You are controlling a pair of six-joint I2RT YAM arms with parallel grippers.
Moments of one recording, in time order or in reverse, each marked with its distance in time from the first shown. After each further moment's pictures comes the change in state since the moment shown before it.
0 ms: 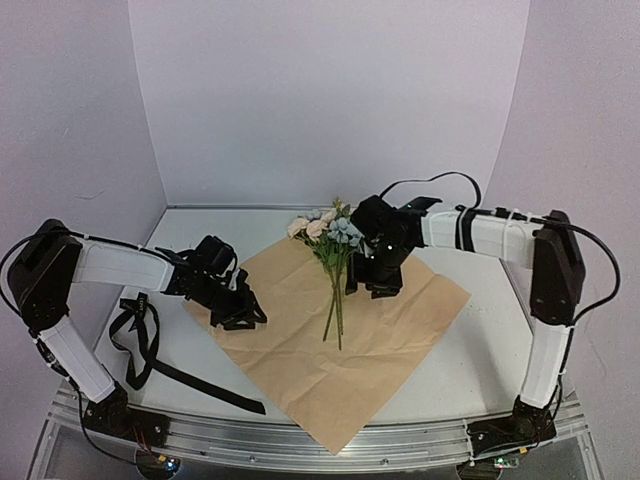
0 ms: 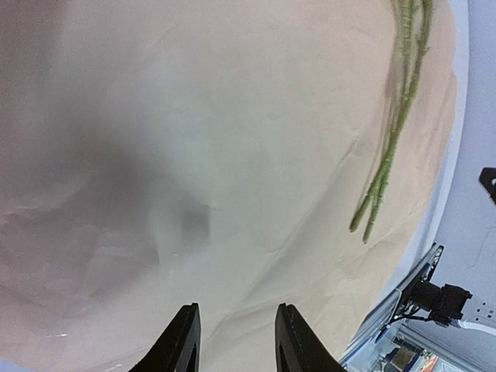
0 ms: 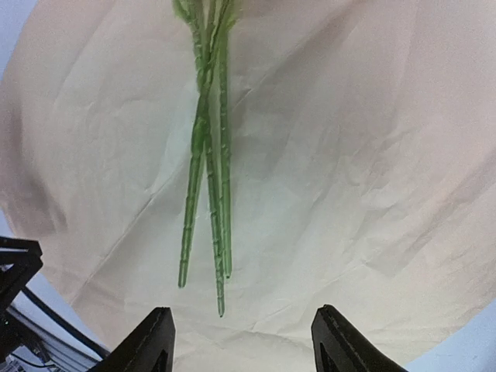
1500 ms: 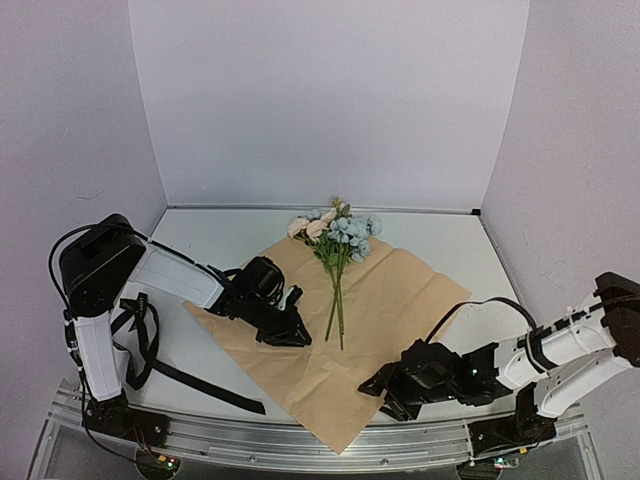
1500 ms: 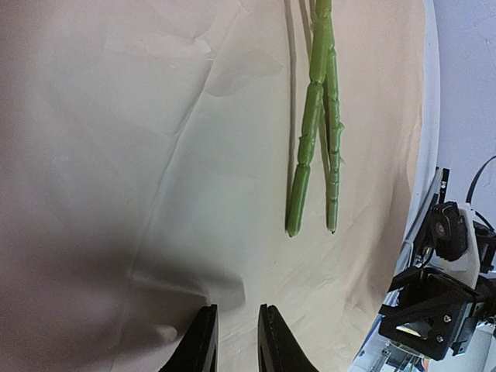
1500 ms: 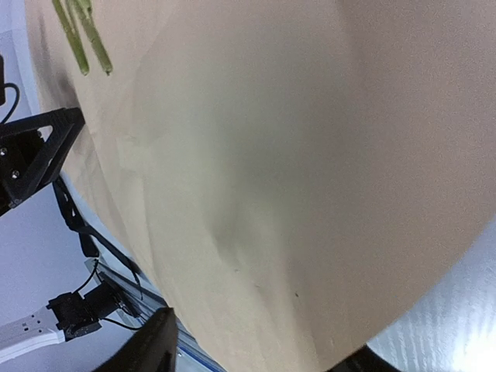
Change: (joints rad) left arm -0.208 0.285 0.137 0.246 0.090 0.062; right arm 0.482 -0.605 -1.253 1.060 0.076 1.028
